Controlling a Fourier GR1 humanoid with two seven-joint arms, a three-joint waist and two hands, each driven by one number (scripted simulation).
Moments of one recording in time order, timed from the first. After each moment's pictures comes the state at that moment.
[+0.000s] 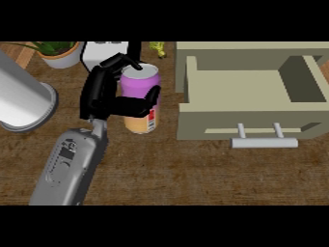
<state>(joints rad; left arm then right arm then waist) -0.53 0.01 -0.10 -1.42 0.00 0.23 0.14 0.30 -0.03 -0.27 -2.21 -0.12 0.20 0.11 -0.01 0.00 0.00</state>
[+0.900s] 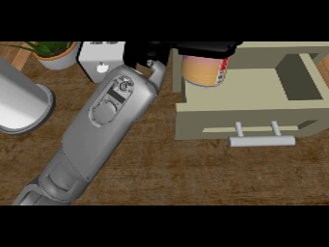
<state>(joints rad) -1.11 0.00 -0.21 -1.09 0.07 0.48 0.30 0.31 -0.02 -0.28 -2.20 -0.12 0.22 0.09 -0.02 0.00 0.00</state>
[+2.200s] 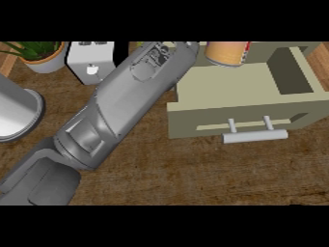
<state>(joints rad) -1.48 0.00 -0.39 -0.49 0.39 0.58 0.11 0.19 -0.03 -0.25 -2.14 -0.08 0.20 0.12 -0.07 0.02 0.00</state>
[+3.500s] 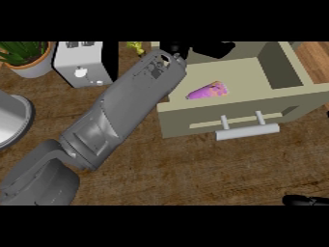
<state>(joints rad) -1.44 0.00 -0.61 -0.35 0.51 0.72 -0.03 0.12 -0.05 -0.24 -2.12 -0.06 0.20 0.13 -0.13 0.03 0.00</state>
